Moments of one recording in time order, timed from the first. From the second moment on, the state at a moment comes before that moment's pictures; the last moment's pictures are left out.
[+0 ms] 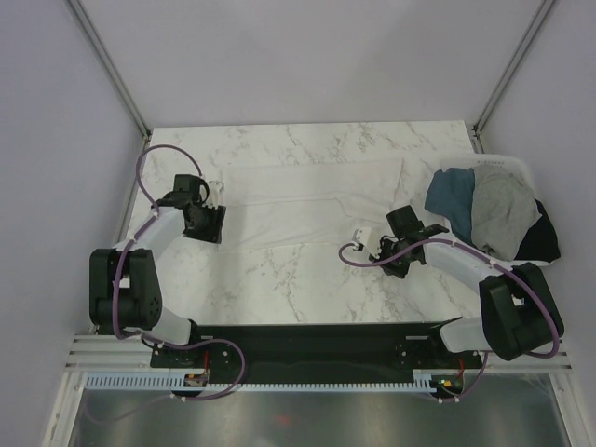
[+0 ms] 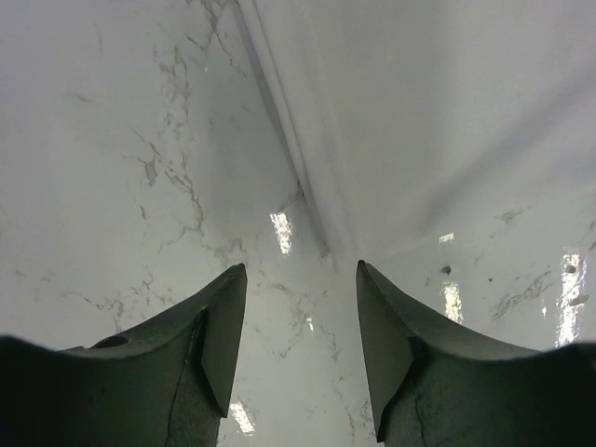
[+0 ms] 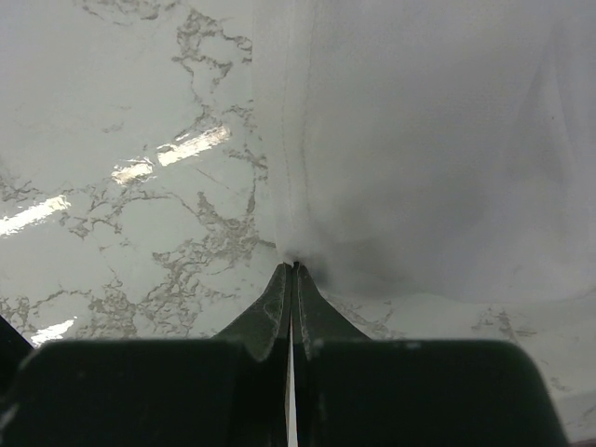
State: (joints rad) left arm -0.03 1.49 0.93 -0.54 0.10 0.20; right arm 0.36 1.37 0.68 -0.58 -0.27 -0.80
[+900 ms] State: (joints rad) left arm -0.02 1.64 0.97 -0.63 0.27 0.21; right arm 0.36 1.38 0.69 -0.55 -0.25 -0.78
